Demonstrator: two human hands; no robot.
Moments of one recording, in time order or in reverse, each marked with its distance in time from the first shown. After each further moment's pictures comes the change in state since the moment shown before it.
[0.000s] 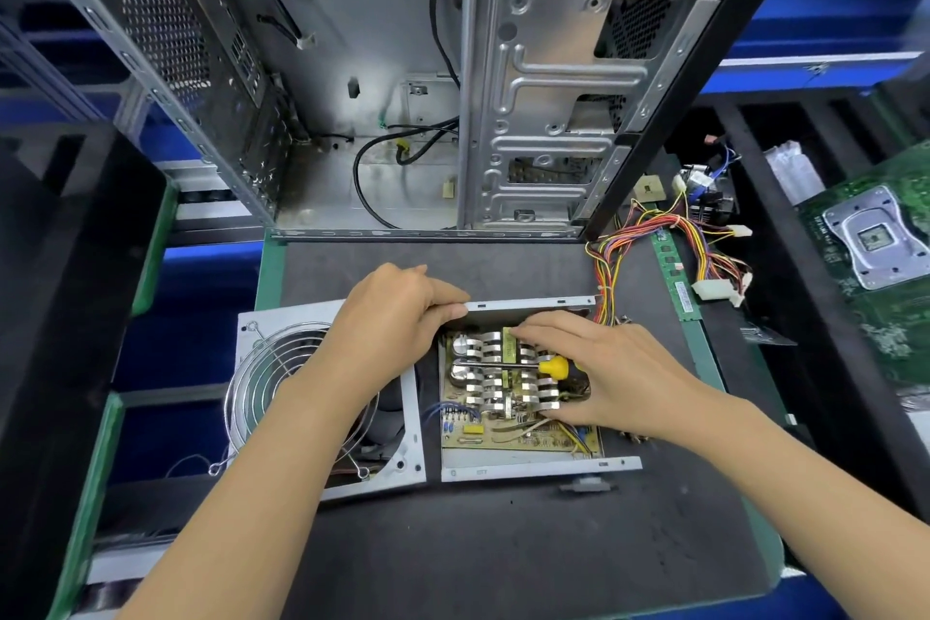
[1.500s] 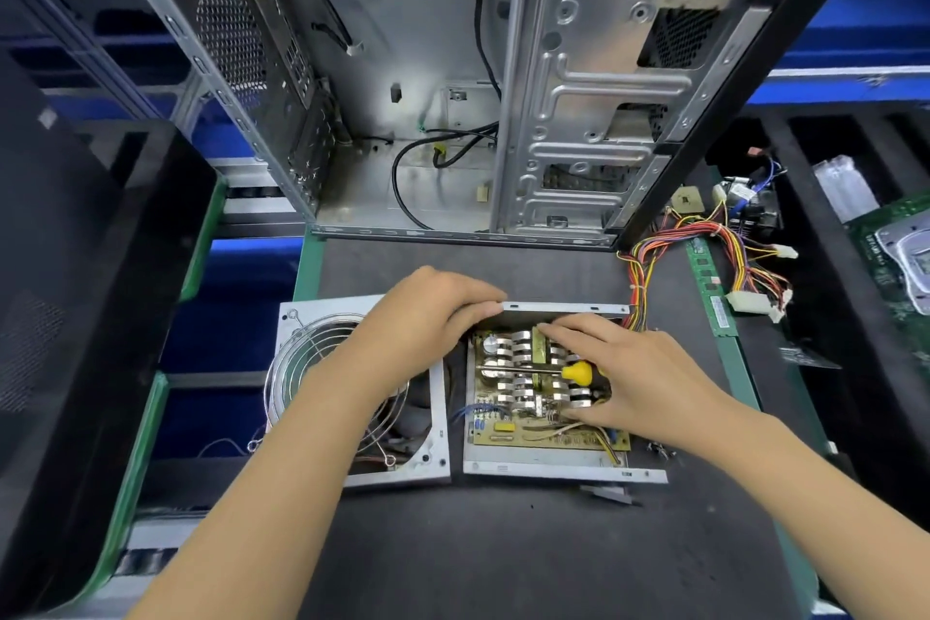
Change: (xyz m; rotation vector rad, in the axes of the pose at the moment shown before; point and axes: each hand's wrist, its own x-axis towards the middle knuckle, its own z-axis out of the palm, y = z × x) left_hand -0.002 0.004 -0.009 -0.045 -0.105 0.074; right_hand 0.007 0.004 0.007 -0.049 -0.094 0.085
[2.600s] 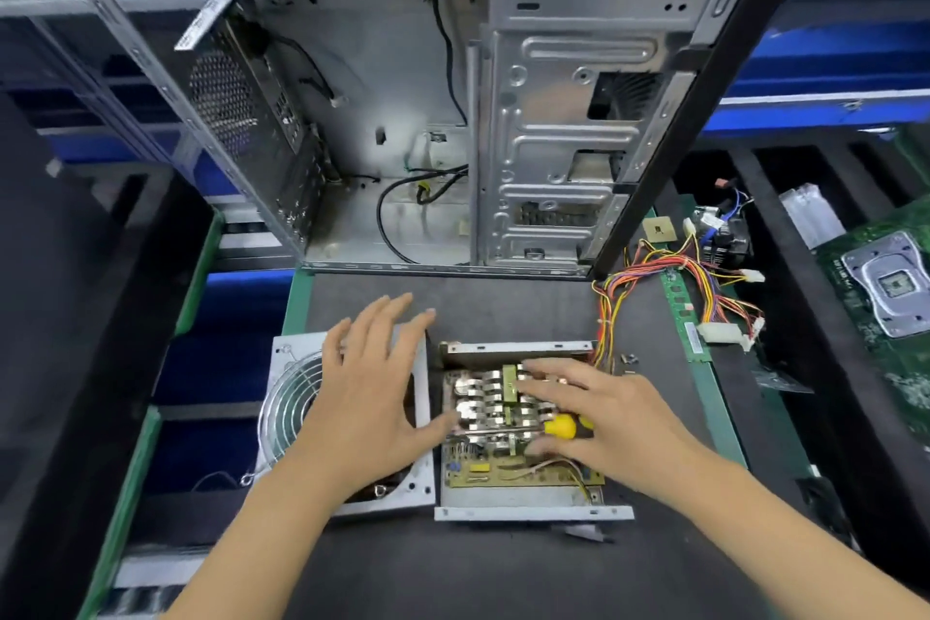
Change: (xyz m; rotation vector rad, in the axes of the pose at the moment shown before) left_hand -0.050 -0.009 0.025 0.395 0.186 -0.103; right_hand -0.017 -0.008 0.006 0.117 0.521 -0.200
